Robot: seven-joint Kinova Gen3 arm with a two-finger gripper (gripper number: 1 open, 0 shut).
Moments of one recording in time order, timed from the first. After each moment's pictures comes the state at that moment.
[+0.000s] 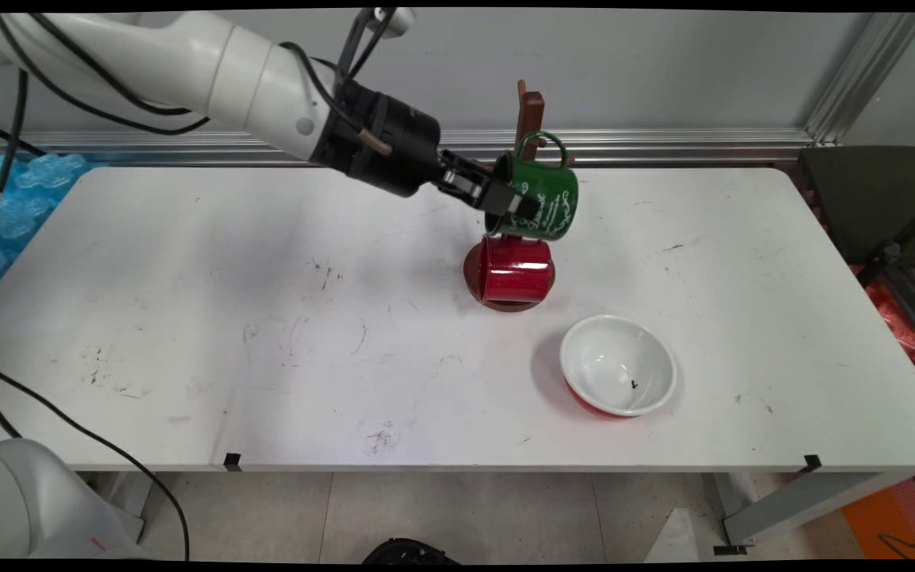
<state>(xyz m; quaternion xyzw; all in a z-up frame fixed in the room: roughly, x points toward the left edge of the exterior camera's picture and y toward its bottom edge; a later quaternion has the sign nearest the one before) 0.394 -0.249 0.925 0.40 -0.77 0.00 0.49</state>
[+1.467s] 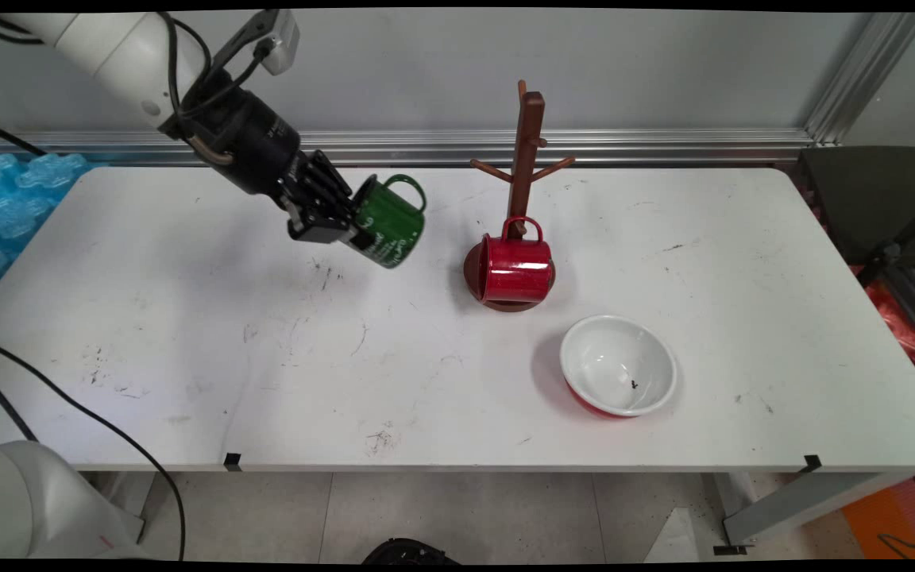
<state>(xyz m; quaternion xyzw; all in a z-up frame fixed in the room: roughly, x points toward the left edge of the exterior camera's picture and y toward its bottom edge) 0.496 -0.236 0.950 0.26 -0.91 0.05 0.30</state>
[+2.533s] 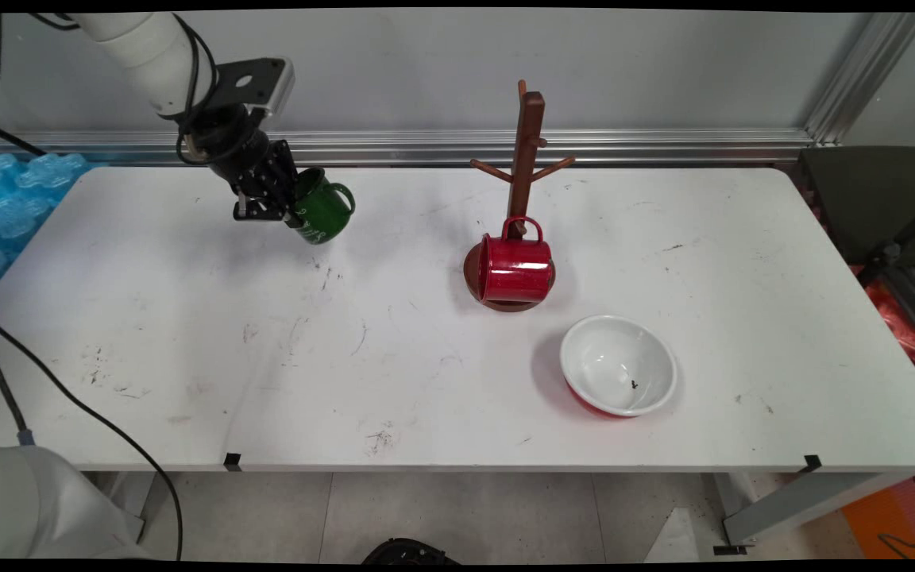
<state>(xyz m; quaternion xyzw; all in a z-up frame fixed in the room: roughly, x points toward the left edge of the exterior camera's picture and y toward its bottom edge) 0.555 -0.303 0.911 0.12 -0.98 0.10 0.10</state>
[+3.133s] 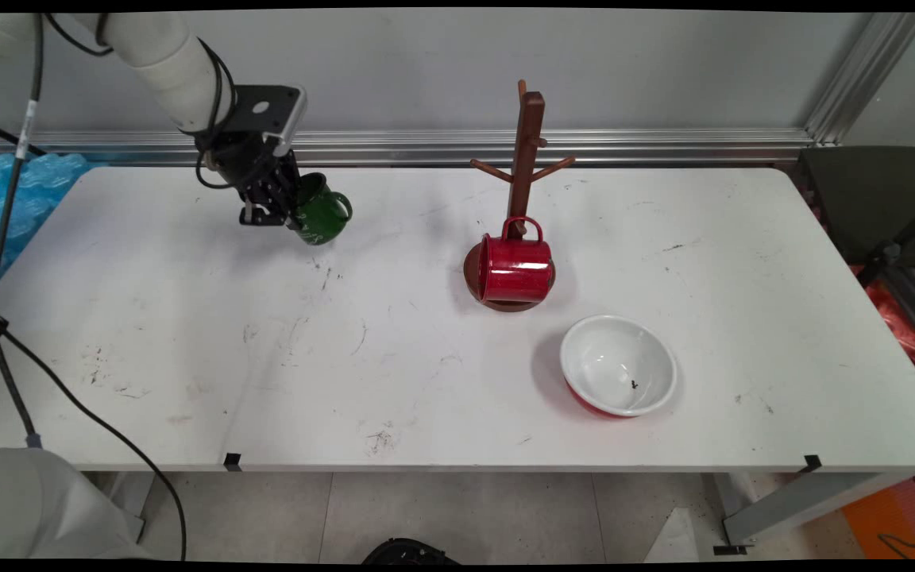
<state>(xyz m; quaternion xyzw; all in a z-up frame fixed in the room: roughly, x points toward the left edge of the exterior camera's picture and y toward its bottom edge) 0.557 -0.322 0.879 0.09 -0.99 0.11 0.06</state>
